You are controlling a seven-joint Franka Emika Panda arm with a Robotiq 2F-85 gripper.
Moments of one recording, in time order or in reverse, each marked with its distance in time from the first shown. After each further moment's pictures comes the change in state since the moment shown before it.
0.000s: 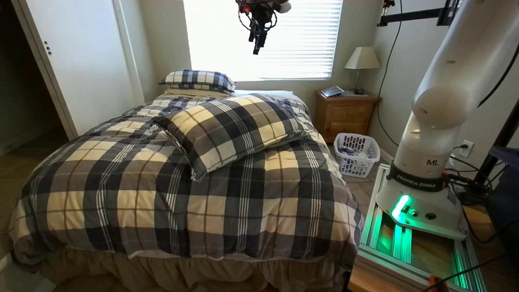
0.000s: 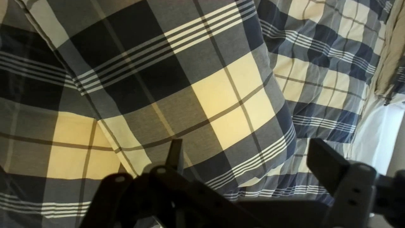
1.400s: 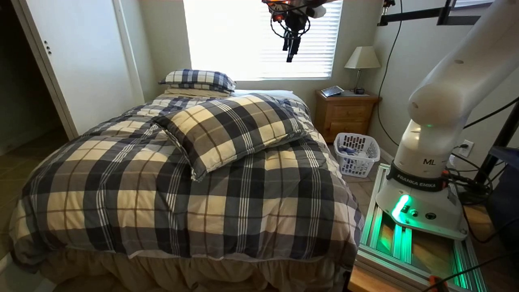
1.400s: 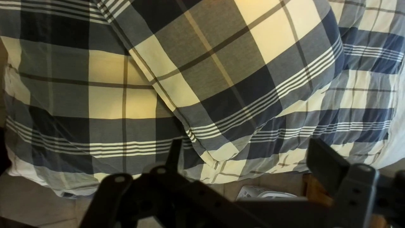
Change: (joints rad) arm -0.135 -0.256 0.002 -0.289 -0.016 -0.065 0.034
